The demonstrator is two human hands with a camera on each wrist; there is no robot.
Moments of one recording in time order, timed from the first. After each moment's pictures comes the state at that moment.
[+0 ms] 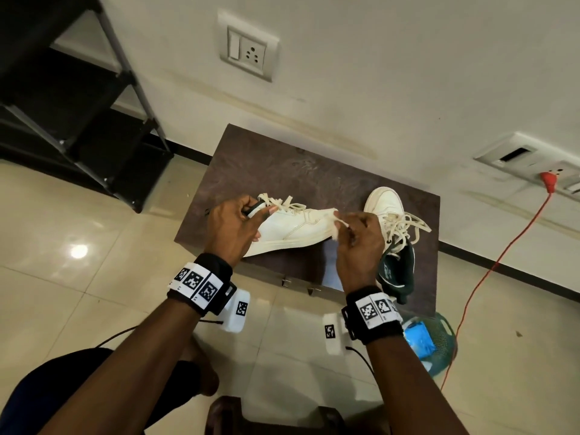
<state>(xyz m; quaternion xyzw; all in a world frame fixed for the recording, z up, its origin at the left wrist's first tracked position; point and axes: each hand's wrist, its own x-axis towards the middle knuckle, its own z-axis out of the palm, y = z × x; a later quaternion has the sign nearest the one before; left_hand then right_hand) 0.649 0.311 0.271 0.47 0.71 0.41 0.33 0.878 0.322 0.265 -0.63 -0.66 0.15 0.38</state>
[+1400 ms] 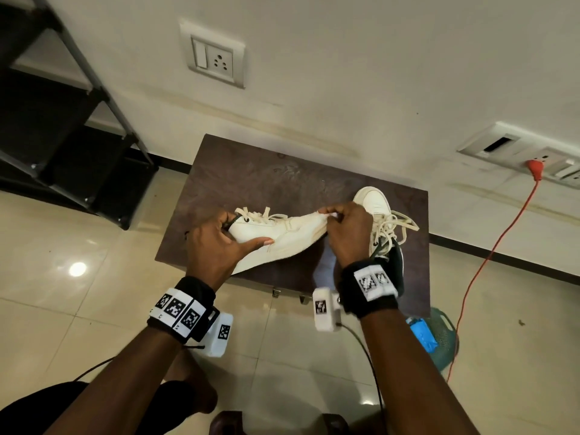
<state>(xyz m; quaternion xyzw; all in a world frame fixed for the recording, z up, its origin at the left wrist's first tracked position) 0.654 0.308 0.253 0.52 0.73 0.35 0.26 0.886 0.374 0.275 -0.71 -0.57 0.27 0.30</state>
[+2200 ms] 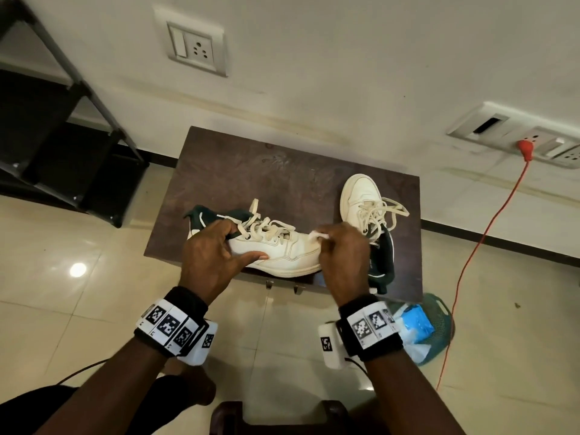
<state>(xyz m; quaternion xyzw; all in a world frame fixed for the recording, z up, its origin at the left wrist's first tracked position) 0.665 0.281 0.253 0.63 0.67 0.32 0.23 0.902 0.306 0.275 -0.69 -0.66 0.18 0.23</state>
